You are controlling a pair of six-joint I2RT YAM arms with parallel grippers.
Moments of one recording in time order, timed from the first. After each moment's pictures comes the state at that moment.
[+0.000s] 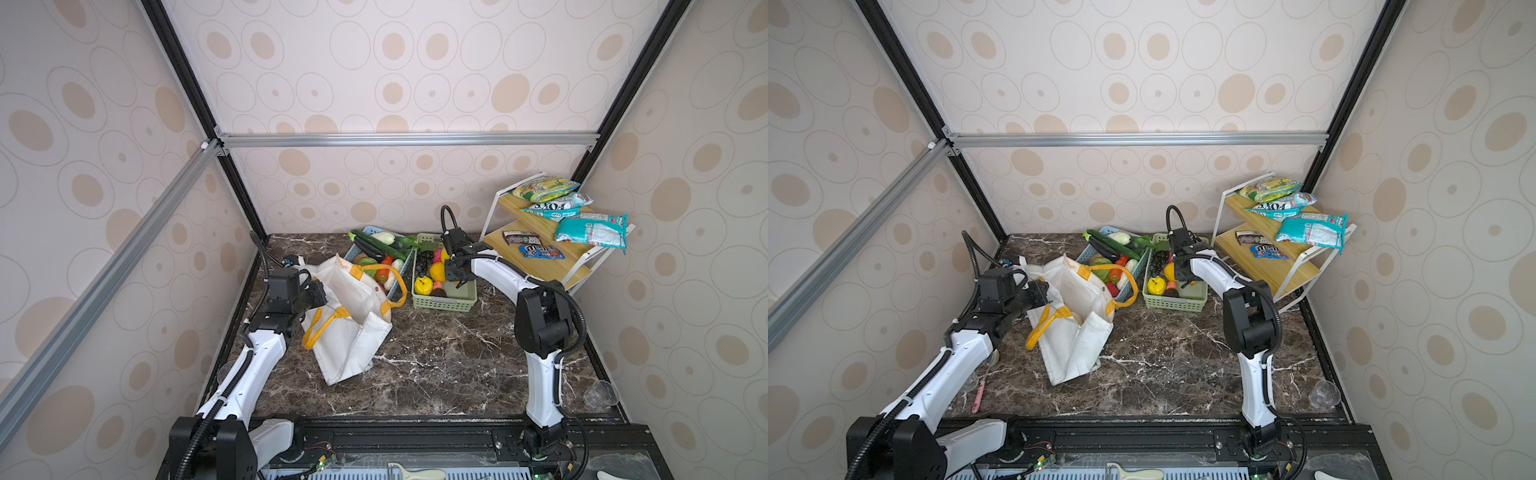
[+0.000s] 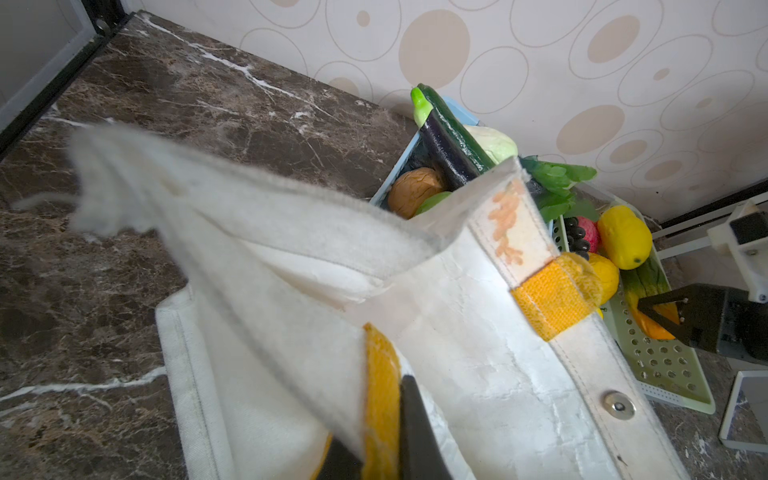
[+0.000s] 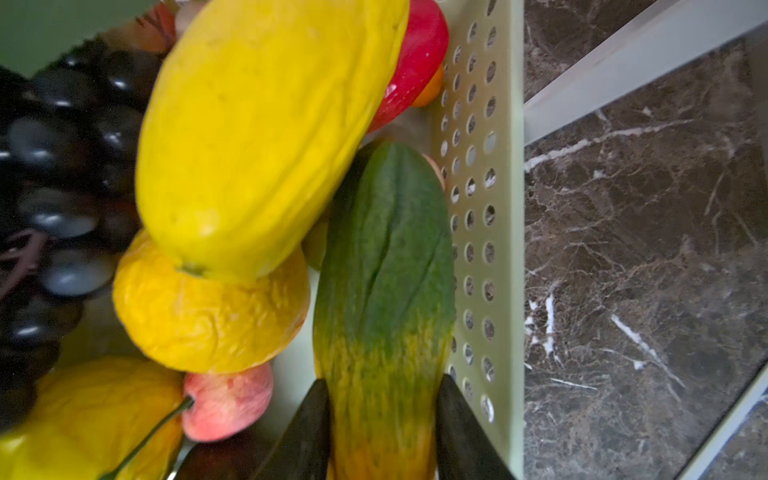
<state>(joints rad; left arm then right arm) -0.05 1.14 0.81 -0.23 0.12 -0.38 0.37 2.09 1.75 -0.79 0.33 0.36</state>
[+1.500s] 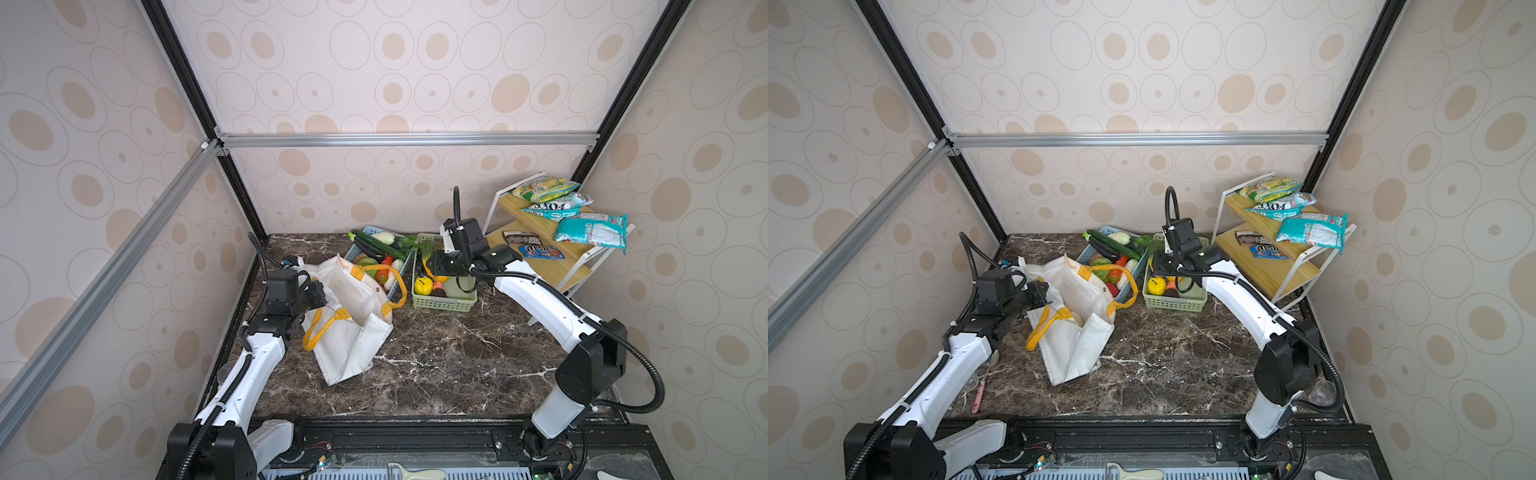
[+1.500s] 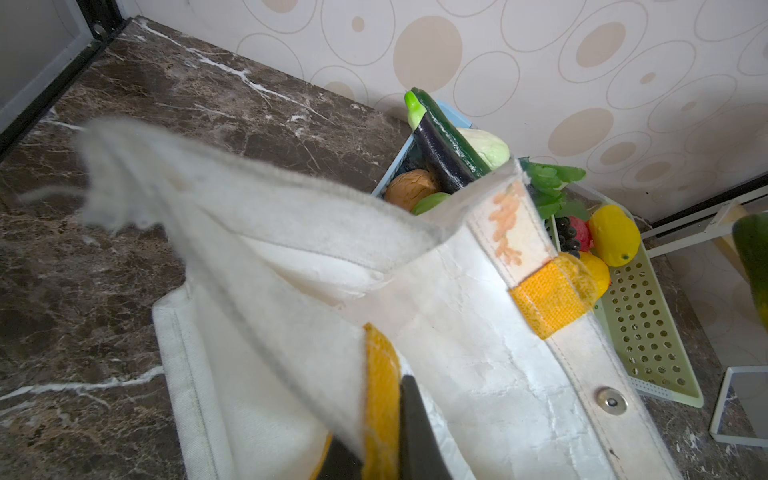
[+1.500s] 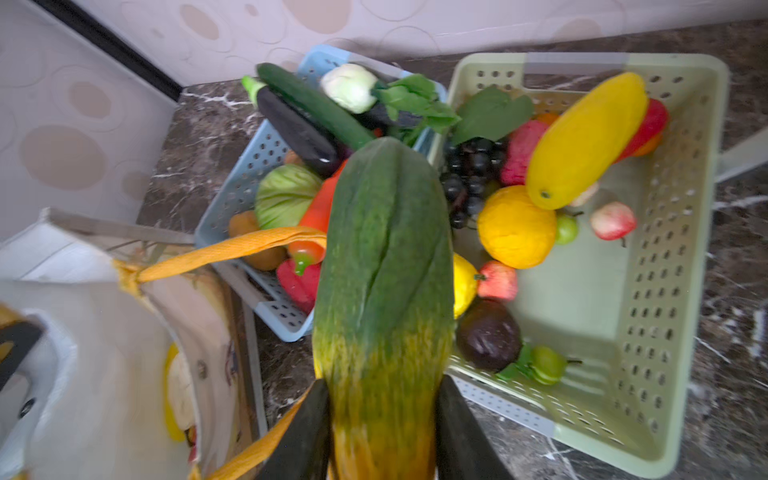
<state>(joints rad) -0.05 1.11 0.80 -0.23 0.13 -0.38 0.54 1.68 1.61 -0.68 -0.05 0.44</state>
